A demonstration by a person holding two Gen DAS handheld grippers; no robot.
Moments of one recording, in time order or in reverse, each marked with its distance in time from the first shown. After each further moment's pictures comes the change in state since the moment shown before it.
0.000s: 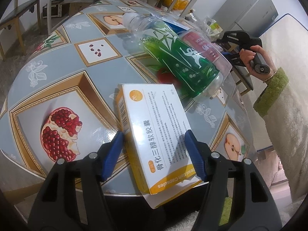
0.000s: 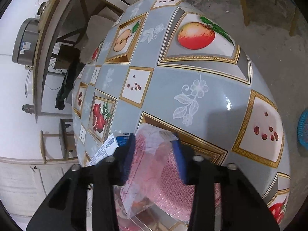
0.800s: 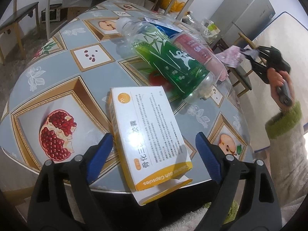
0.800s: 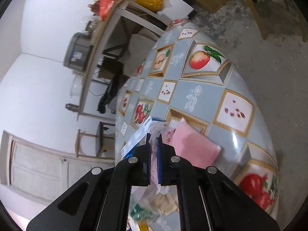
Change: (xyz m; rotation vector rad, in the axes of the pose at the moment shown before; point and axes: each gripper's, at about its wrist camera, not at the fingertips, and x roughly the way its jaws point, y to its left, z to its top) left arm -0.006 -0.015 -0.002 0.023 -0.018 0.005; right arm -0.120 -0.044 -0.055 -0.083 -0.136 0.325
